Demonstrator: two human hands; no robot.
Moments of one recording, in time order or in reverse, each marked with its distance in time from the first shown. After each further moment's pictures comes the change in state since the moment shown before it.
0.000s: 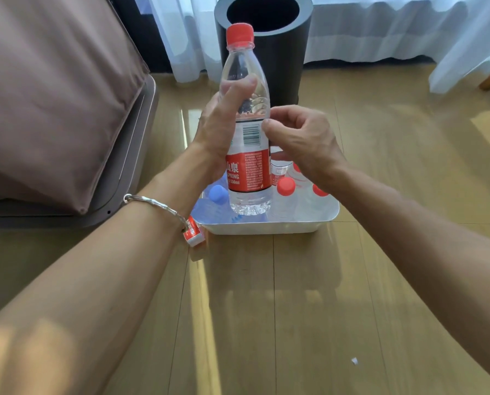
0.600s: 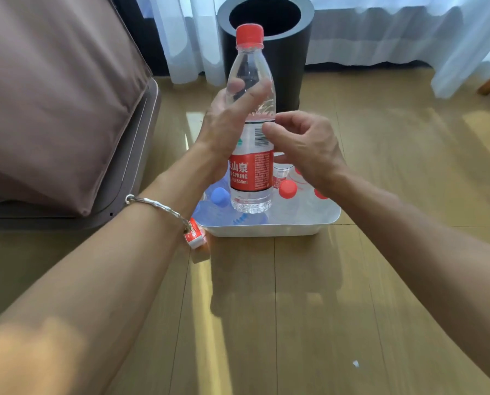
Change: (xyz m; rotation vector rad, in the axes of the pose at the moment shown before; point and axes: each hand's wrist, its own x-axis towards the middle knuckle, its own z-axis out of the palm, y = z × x) left_hand 0.001 0.007 0.004 0.136 0.109 0.043; right_hand -0.001 0.004 0.001 0.022 0.044 -0.010
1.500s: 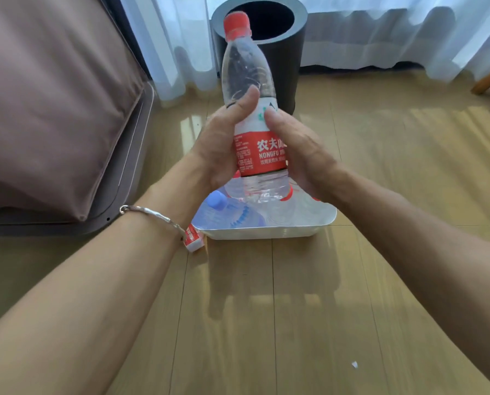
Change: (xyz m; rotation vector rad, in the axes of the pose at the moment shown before) left_hand -0.012 0.003 0.007 -0.303 -0.195 -0.188; right_hand -0.002 -0.009 -0.001 0.327 -0.279 0.169
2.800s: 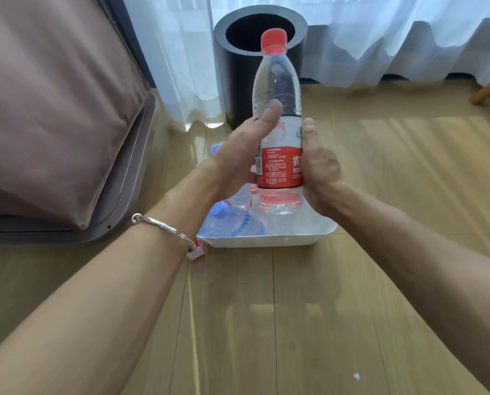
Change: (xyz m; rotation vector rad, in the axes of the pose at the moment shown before) left_hand 0.002 -0.004 0.011 0.343 -0.047 -0.083; right_hand 0.012 0.019 -0.009 0.051 0.391 0.075
